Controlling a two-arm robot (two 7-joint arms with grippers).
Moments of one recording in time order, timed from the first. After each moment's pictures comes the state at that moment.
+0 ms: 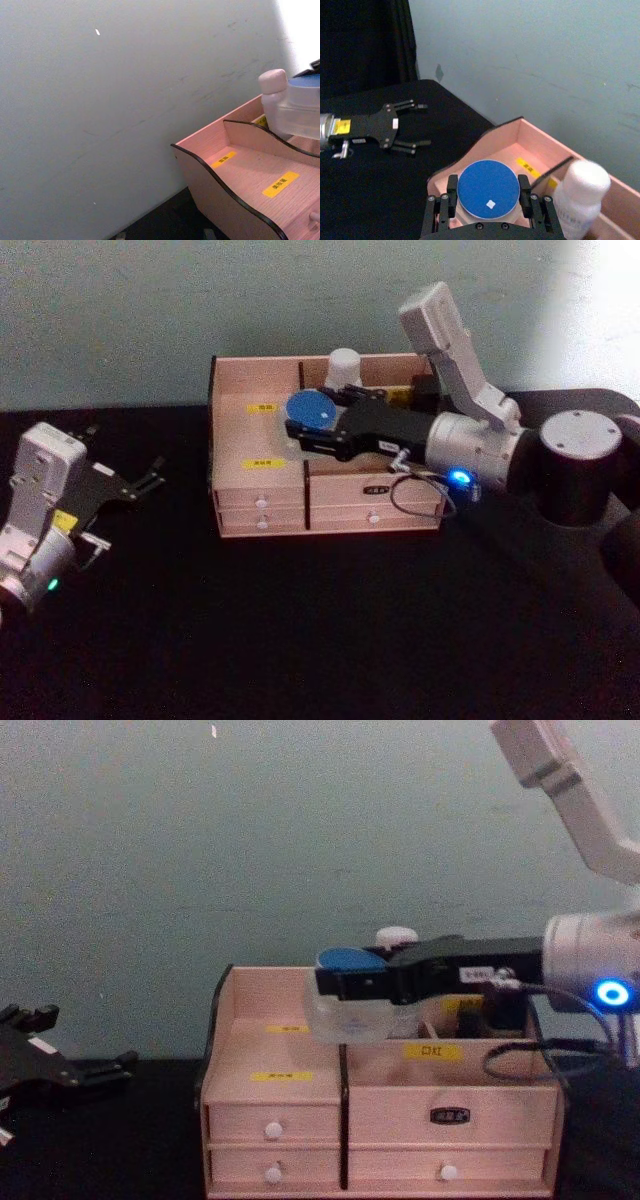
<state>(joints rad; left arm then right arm) -0.20 0.60 0.45 -1.41 -0.25 -0.12 0.03 0.56 0.37 -0.57 -1.34 0.42 0.24 0.54</state>
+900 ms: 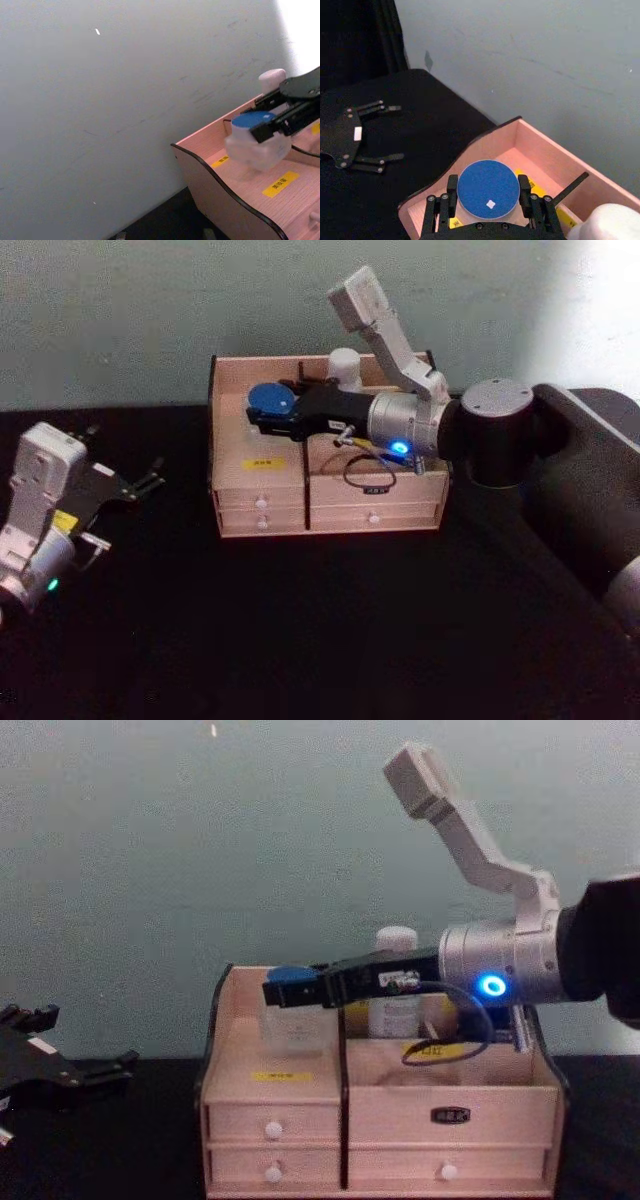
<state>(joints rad) -0.20 0.60 0.45 -1.41 -0.25 -0.12 0.03 0.77 0.17 -0.63 -0.96 0.37 0.22 0.56</state>
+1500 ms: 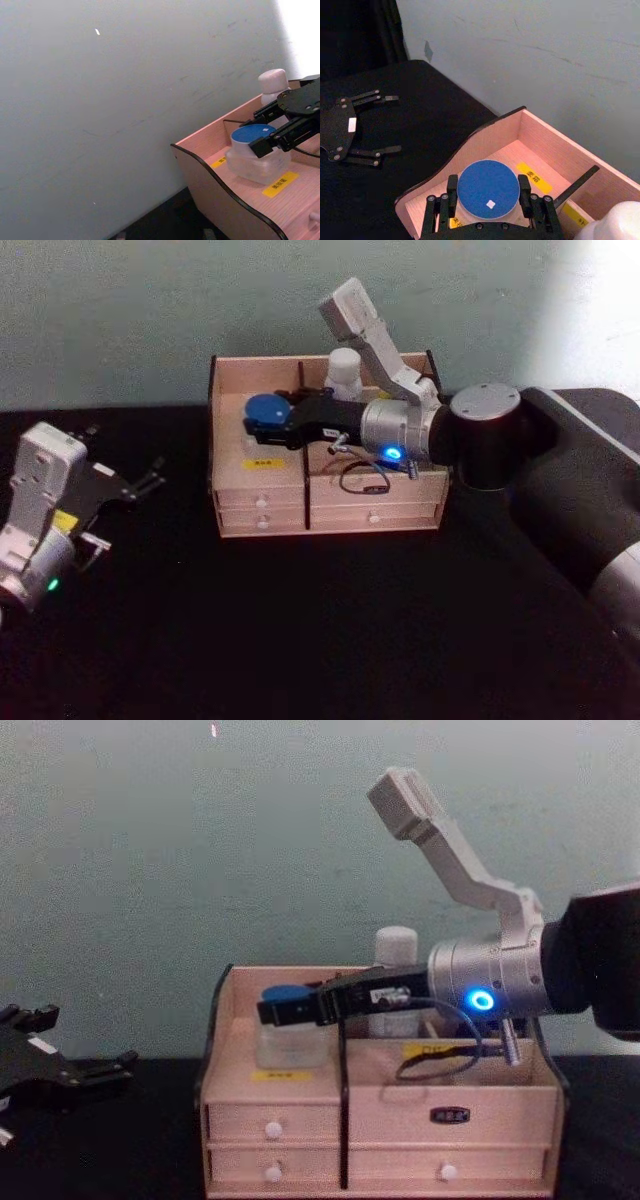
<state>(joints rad) -0.20 0.60 0.45 -1.41 -0.25 -0.12 0.03 0.79 0.14 -0.63 -0.89 0.33 0.21 0.58</state>
